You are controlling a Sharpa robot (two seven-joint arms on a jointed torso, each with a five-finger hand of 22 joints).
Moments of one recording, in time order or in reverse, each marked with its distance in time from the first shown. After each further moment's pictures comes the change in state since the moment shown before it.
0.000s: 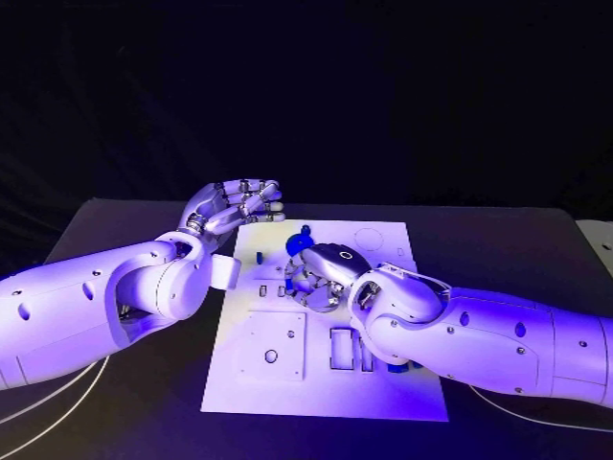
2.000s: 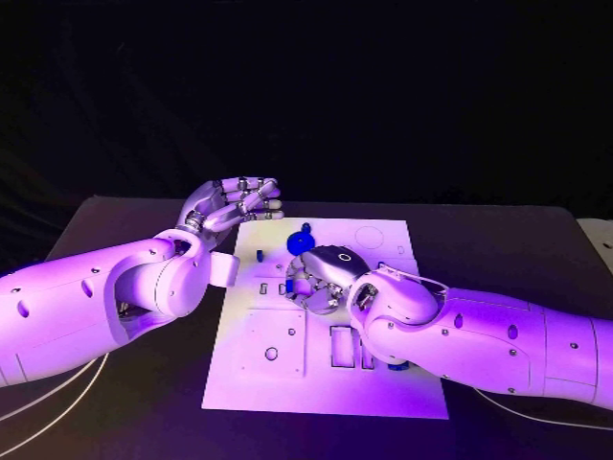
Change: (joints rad) left arm 0.000 -0.002 0.000 -0.005 0.000 0.001 -0.003; left_hand 0.000 0.000 0.000 0.000 0.000 0.000 0.000 0.000 -0.001 0.000 0.000 -0.006 0.000 0.000 0.000 0.000 0.002 0.000 0.000 0.000 0.000 -0.001; right arm -0.016 0.015 -0.004 -0.032 -0.036 0.007 -0.004; right_hand -0.072 -0.073 -0.032 0.026 0.011 -0.041 0.020 0.005 0.021 -0.013 0.013 -0.016 0.000 -0.004 0.004 0.000 0.000 0.000 0.000 0.000 0.000 0.000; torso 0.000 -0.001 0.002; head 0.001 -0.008
